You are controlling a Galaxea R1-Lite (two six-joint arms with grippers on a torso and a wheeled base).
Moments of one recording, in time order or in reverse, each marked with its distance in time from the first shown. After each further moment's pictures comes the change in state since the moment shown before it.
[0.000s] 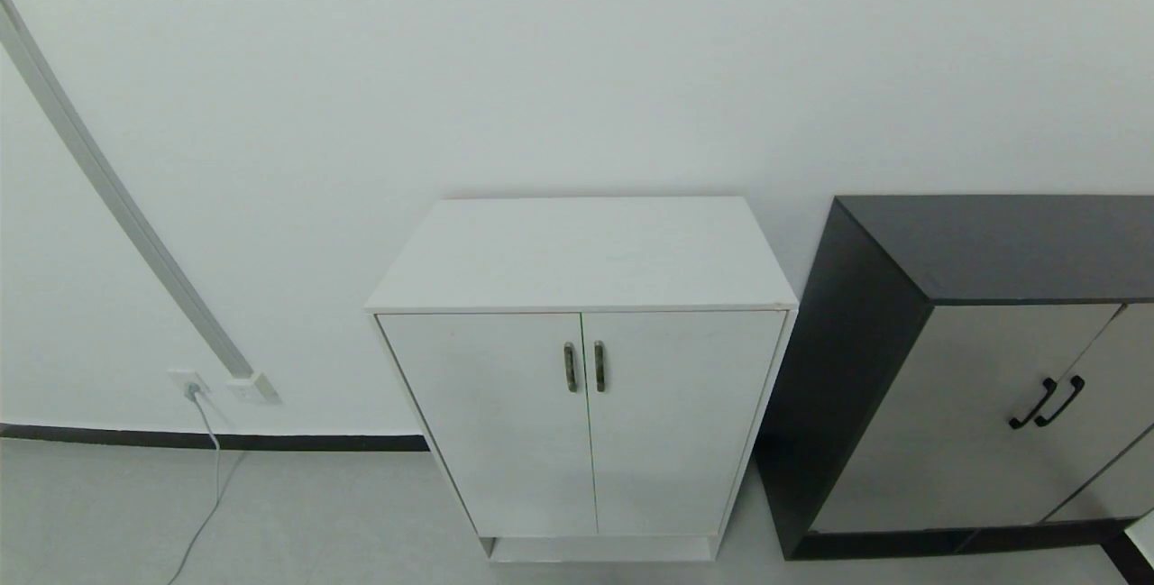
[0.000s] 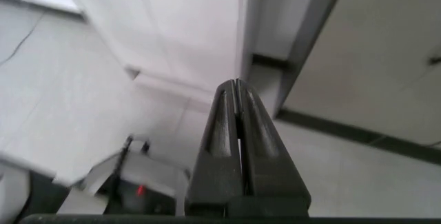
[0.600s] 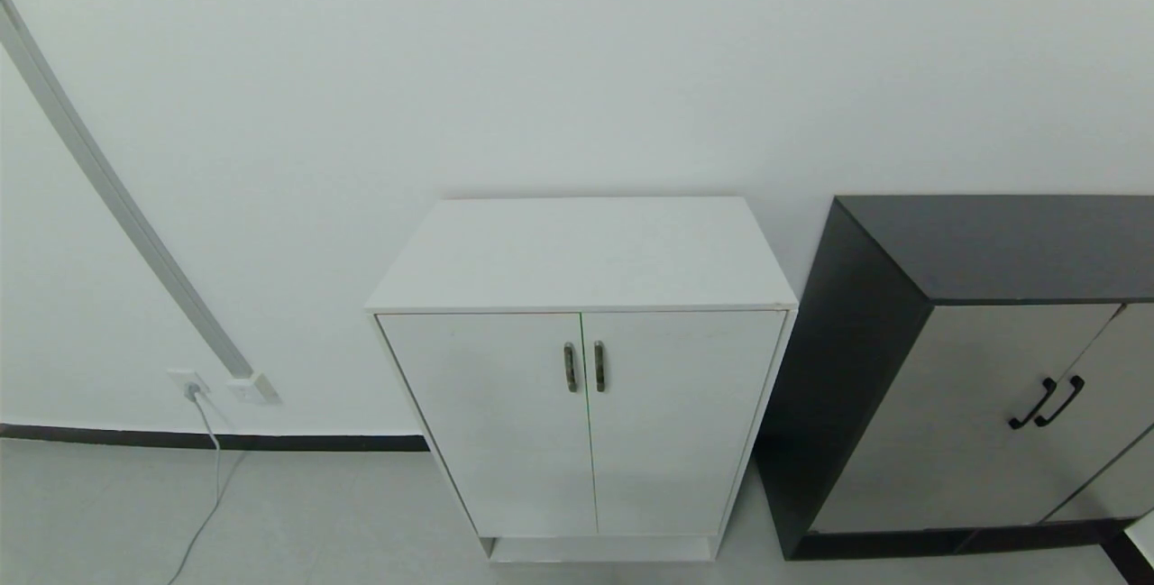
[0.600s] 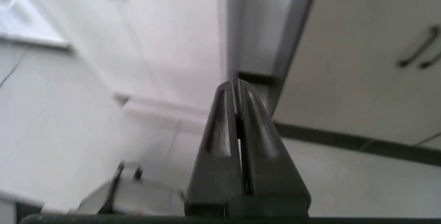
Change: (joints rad) left arm 0.001 0.000 0.000 0.000 0.000 -0.001; right arm -0.158 -0.164 0.001 -0.014 0.005 0.006
